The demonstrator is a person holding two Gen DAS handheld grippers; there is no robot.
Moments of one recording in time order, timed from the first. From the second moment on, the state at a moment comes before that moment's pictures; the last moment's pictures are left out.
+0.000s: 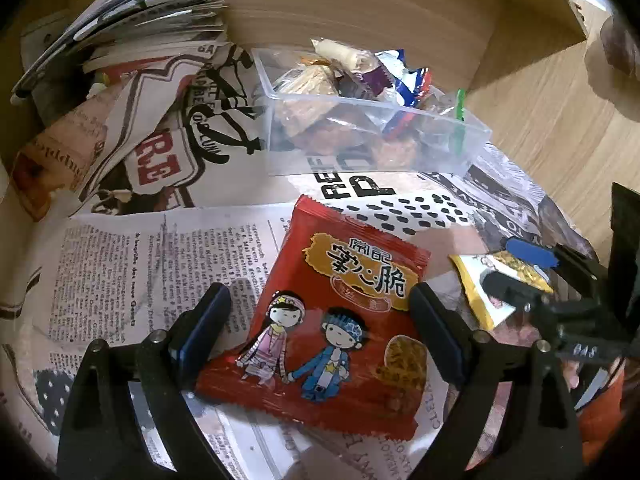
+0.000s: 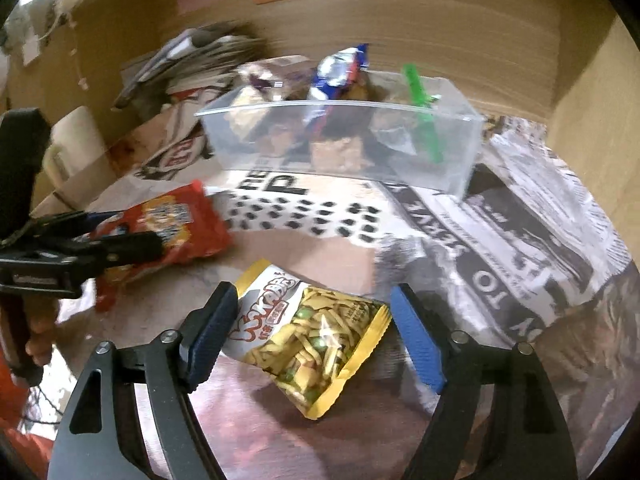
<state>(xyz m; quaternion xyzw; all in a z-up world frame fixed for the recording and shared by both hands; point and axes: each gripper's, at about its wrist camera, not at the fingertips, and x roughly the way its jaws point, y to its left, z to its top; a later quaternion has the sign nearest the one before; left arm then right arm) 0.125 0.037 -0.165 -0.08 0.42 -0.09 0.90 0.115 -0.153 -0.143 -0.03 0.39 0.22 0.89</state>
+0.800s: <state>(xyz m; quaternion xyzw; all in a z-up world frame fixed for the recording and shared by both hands) 0.129 0.013 -0.174 -0.02 0.41 -0.10 0.91 0.109 -0.161 -0.139 0.01 0.38 0.23 0.90</state>
